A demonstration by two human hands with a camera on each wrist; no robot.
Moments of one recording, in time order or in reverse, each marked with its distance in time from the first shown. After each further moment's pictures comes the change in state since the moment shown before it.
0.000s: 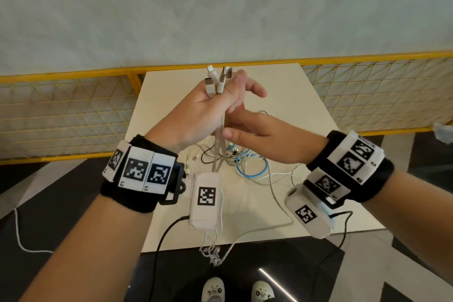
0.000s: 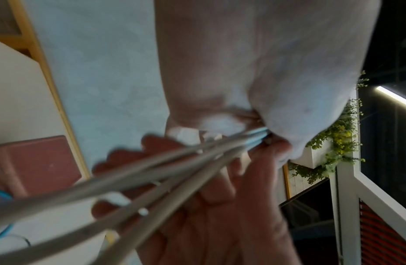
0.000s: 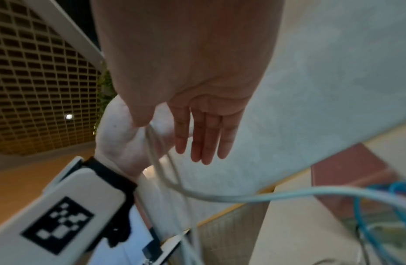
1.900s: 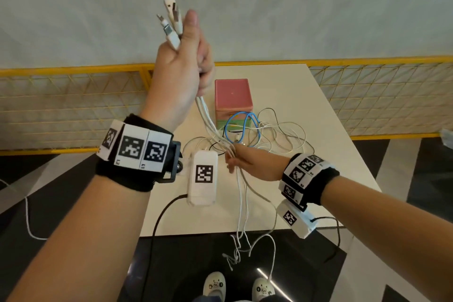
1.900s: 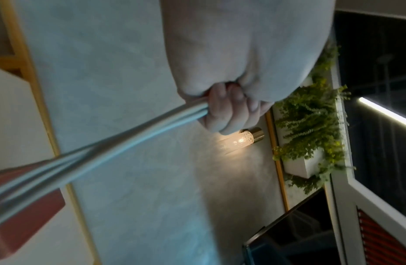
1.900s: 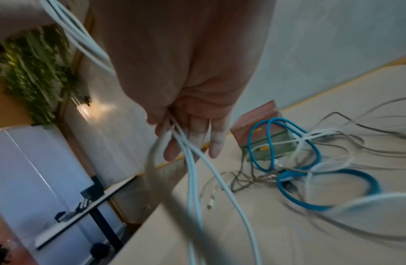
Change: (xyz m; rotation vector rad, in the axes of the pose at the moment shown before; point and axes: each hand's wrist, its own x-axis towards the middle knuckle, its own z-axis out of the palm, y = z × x) left_hand -0.009 0.013 -0.023 -0.387 0.543 -0.006; right_hand 0.001 0.087 0.072 -0.140 -0.146 0.180
